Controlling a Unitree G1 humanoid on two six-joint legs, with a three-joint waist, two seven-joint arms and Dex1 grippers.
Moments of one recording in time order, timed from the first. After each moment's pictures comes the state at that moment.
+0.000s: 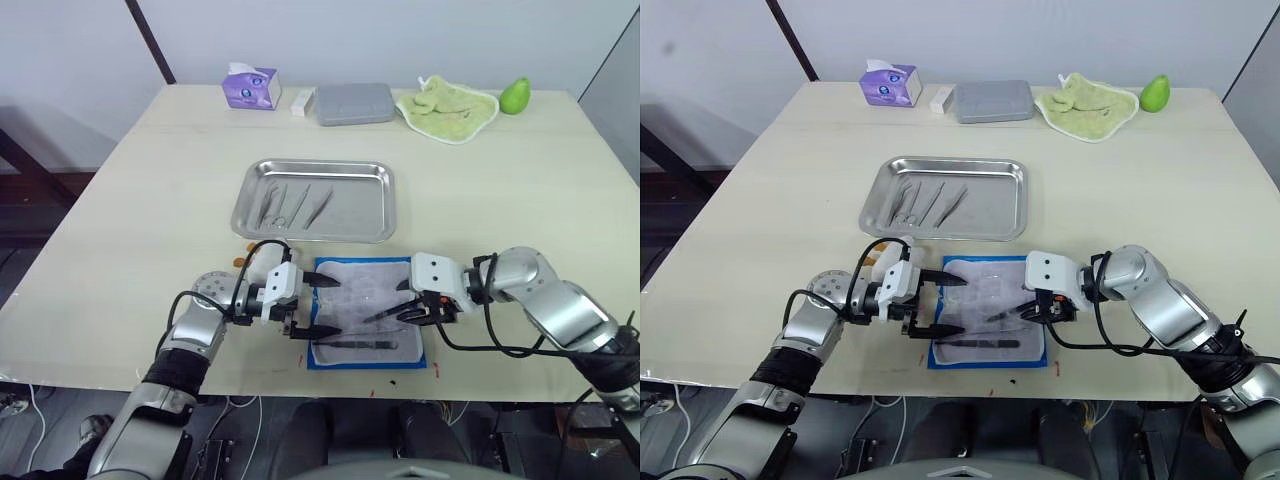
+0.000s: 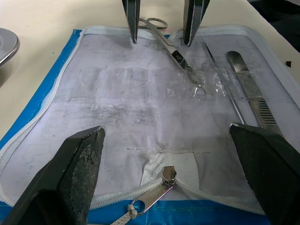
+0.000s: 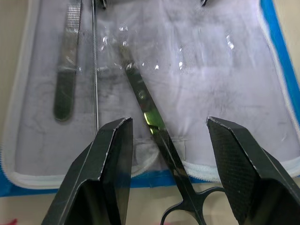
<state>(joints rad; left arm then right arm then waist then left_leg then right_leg) -0.37 0.55 -0.21 0.37 -0.23 -0.19 -1.40 -0.51 -0.73 0.50 -0.26 0.11 0.55 1.10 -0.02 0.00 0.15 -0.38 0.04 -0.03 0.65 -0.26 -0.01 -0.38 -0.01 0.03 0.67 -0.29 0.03</state>
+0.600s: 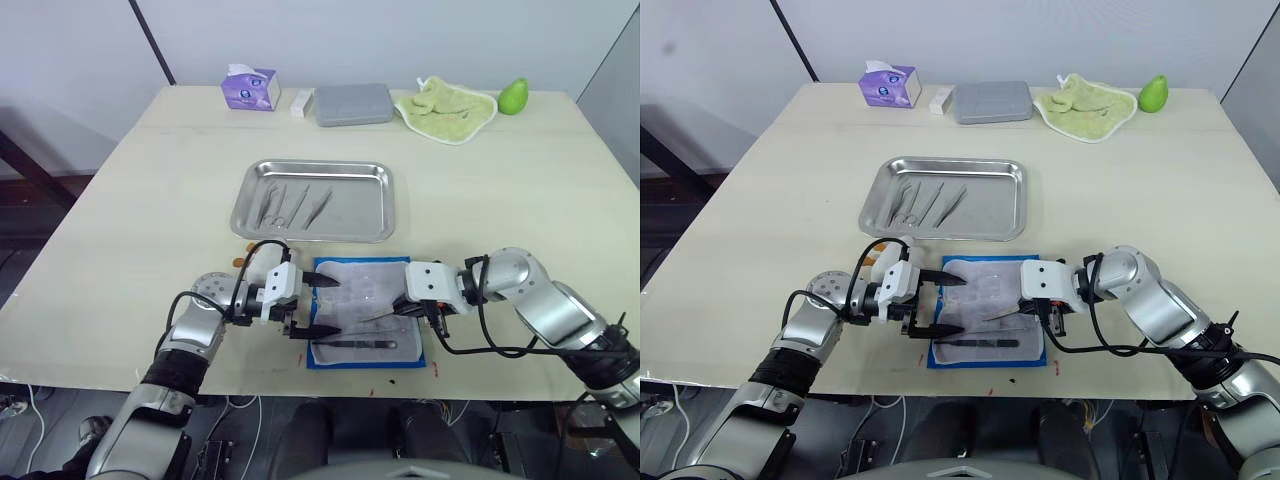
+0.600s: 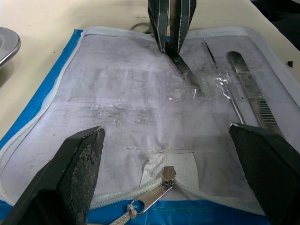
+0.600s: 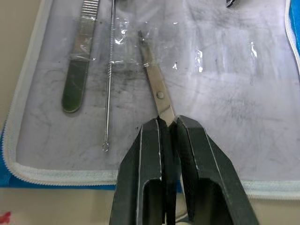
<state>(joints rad) -0.37 0.55 -0.21 0.37 -0.23 -0.18 -1.39 -0.52 -0.73 0.51 -0.23 0.04 0.45 1.15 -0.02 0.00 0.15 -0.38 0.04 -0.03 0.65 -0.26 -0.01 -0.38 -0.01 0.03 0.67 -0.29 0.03</state>
